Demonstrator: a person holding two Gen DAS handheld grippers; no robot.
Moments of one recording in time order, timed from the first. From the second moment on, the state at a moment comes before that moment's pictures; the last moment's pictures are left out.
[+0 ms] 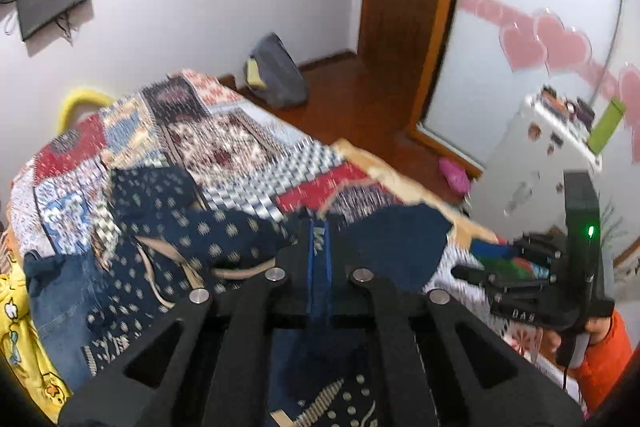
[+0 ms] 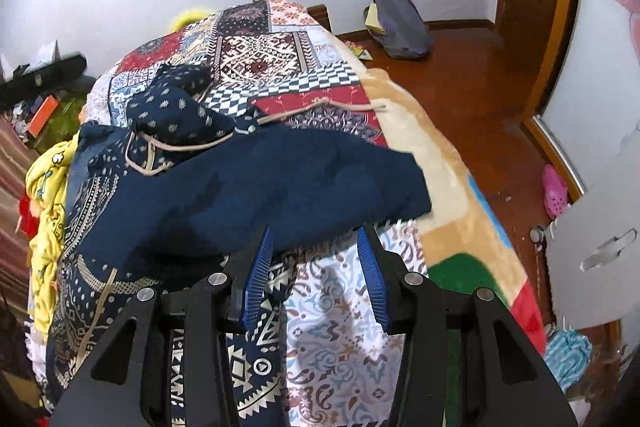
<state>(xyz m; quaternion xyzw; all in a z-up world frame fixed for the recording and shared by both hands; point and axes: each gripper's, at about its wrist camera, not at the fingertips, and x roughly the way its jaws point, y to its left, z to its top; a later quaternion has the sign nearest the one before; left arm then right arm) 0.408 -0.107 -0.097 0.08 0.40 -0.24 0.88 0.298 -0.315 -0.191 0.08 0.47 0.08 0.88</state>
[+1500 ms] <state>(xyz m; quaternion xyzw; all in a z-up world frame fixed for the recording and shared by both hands) 0.398 -0.066 -0.086 0.03 0.34 -0.21 0.92 0.314 -0.306 -0.184 0.08 0.47 0.09 0.87</state>
